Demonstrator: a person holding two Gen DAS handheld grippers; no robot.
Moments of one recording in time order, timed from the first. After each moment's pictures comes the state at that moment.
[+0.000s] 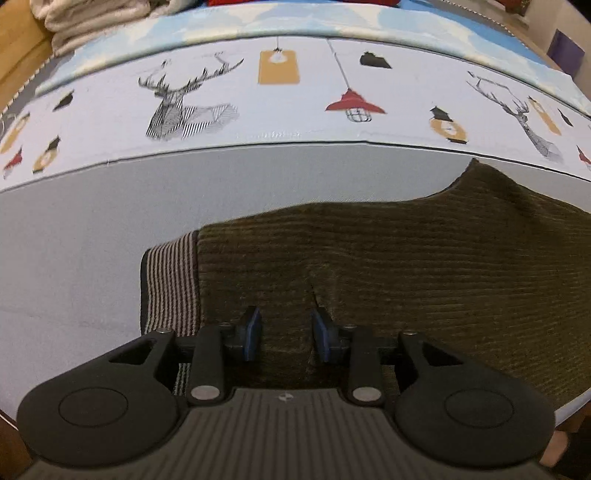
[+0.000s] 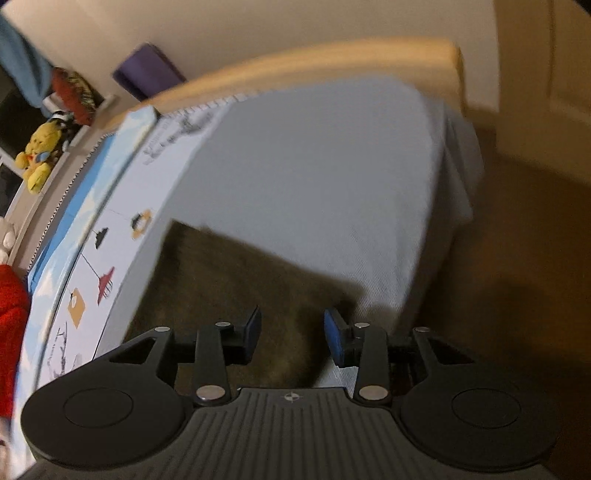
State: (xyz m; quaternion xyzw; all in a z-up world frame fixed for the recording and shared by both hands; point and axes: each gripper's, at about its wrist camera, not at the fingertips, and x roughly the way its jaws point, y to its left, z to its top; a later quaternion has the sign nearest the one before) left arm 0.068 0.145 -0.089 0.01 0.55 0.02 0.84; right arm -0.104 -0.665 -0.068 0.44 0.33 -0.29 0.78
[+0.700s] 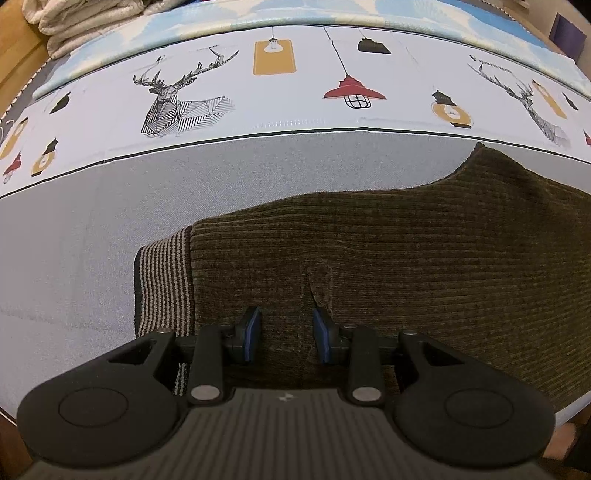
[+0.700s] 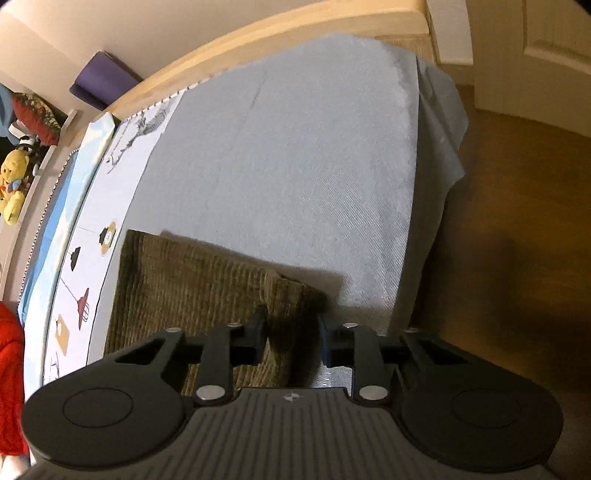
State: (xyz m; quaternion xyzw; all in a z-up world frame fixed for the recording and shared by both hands) left arm 0.071 0.142 -0.100 0.03 0.56 0.03 0.83; right arm -0.090 -0.675 -0.086 0.47 0.32 -0.33 0.76
